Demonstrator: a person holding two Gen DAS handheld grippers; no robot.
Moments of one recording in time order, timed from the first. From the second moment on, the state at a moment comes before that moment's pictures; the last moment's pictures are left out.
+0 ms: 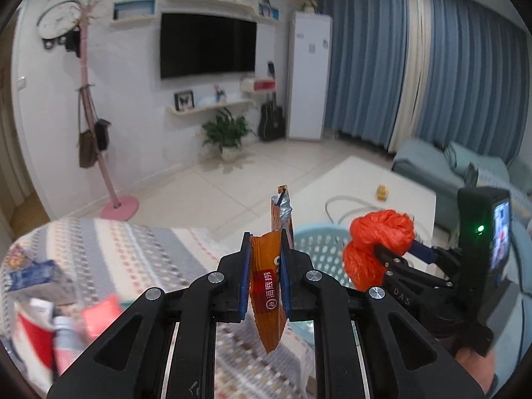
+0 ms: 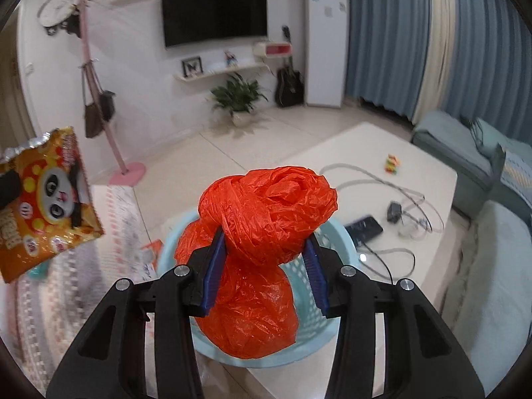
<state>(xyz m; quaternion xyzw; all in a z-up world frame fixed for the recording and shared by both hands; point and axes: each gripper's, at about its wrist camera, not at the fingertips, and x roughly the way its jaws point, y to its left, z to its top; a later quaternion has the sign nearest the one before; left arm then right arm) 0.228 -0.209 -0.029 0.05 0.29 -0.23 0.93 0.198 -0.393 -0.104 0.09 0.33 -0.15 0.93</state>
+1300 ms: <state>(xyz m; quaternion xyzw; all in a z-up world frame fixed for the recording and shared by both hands) 0.174 -0.126 -0.008 -0.03 0.30 -0.25 0.92 0.156 -0.328 -0.050 0.07 0.30 -0.12 0.95</state>
